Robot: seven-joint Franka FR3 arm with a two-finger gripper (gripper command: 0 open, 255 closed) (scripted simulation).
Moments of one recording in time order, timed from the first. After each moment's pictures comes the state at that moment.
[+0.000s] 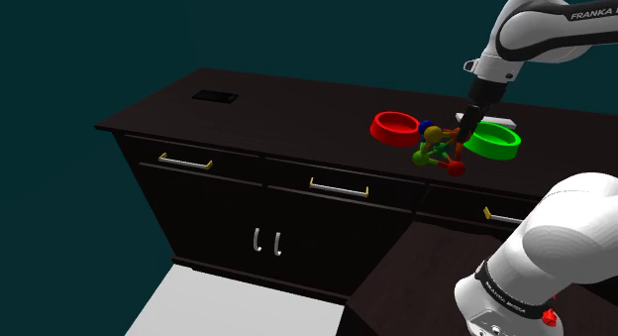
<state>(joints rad) -0.15 -0.74 -0.54 -2.58 -0.27 1.81 -0.48</state>
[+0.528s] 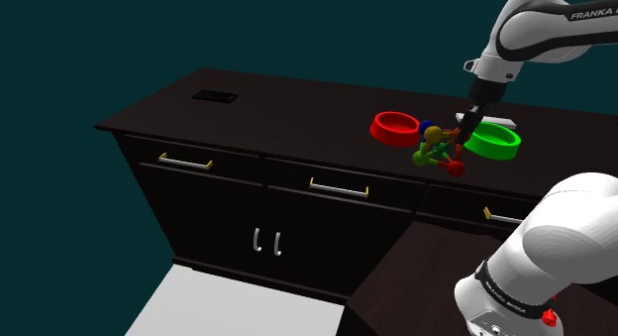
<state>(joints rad) -0.15 -0.74 -0.54 -2.58 -0.27 1.81 -0.48</state>
